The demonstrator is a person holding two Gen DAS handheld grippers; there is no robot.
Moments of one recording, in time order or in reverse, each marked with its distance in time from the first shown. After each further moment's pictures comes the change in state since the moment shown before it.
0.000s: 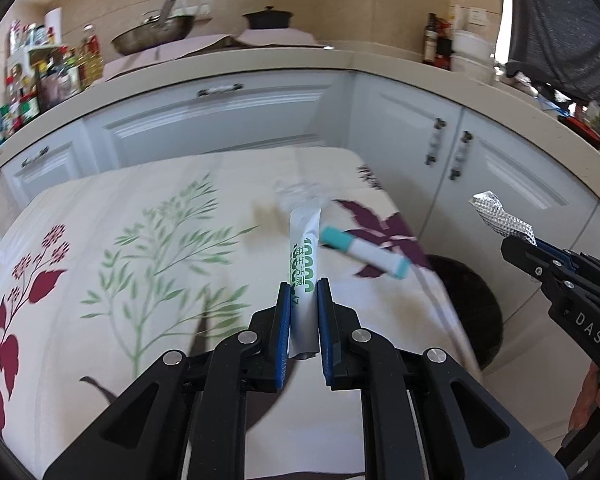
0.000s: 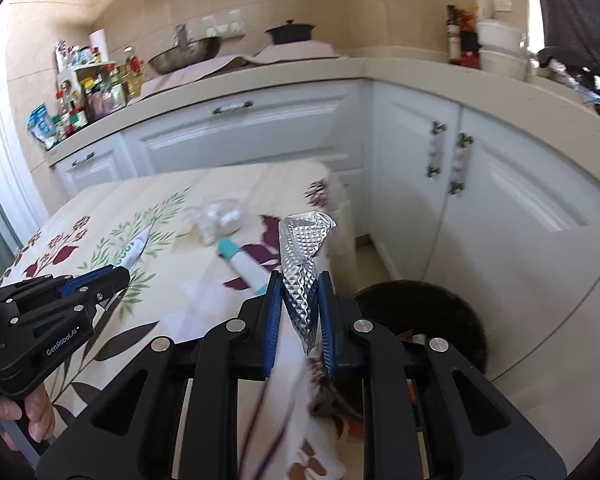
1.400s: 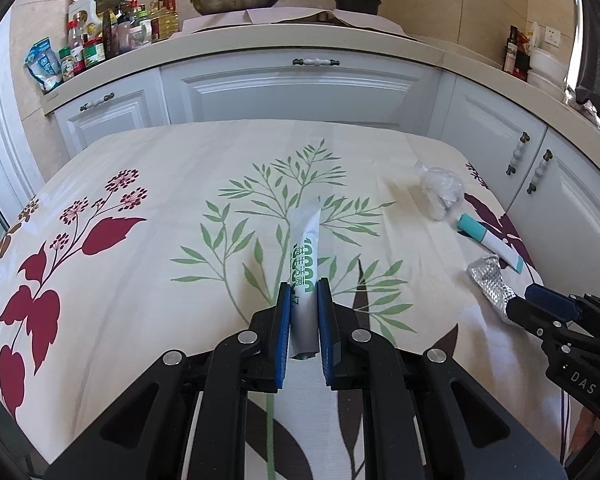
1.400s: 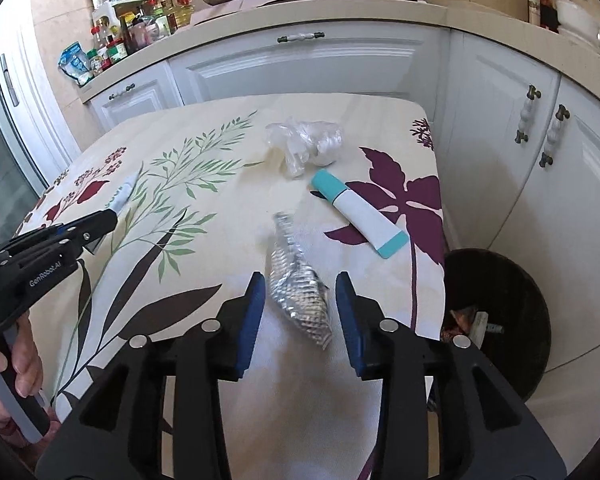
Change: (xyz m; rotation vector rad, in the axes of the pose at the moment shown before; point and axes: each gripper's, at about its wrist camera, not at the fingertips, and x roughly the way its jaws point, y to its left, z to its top) left arm 0.004 0.106 -0.026 -0.164 0.060 0.166; right arm 0.068 0.082 -0.021 -0.115 0.230 0.178
